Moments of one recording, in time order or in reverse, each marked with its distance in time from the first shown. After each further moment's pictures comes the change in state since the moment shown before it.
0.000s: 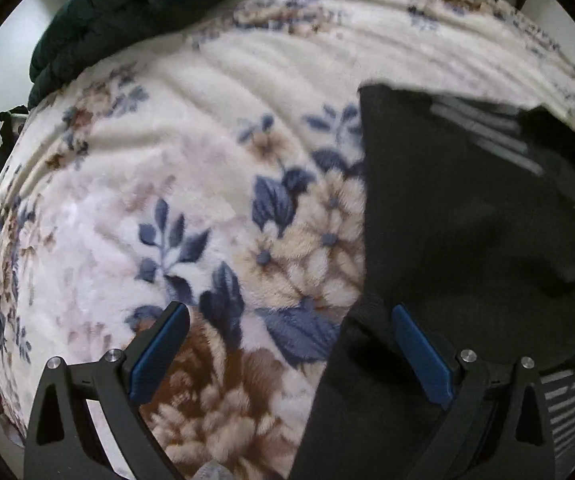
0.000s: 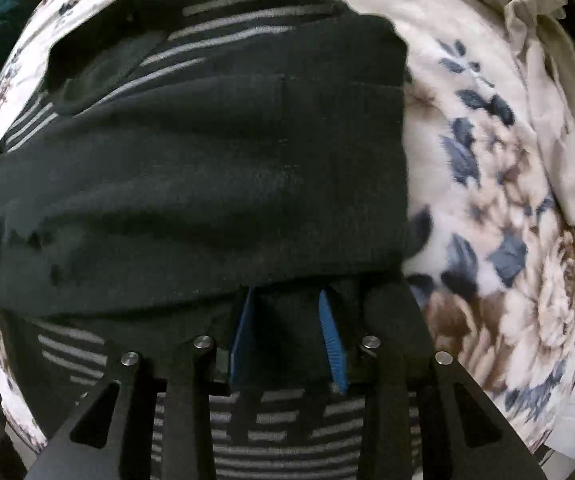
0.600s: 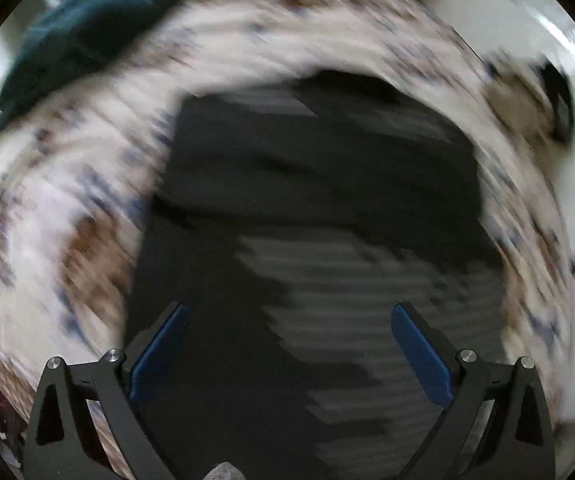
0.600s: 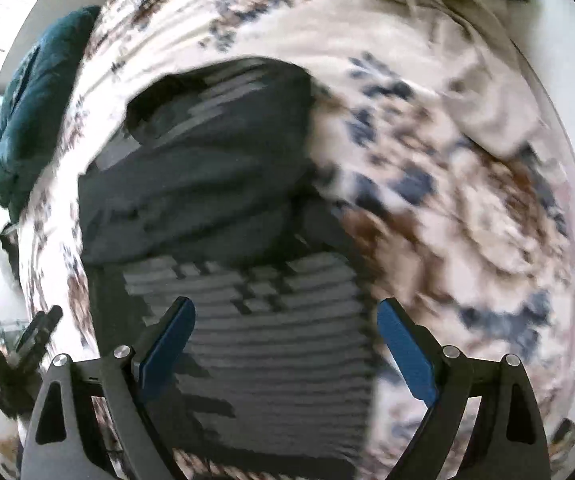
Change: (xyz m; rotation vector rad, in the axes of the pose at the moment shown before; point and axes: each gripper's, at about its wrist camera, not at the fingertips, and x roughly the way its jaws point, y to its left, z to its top) left arm -0.159 -0.170 -0.128 0.140 0.051 -0.214; right arm -0.128 -0.130 -0.081 0.033 -0.002 0.214
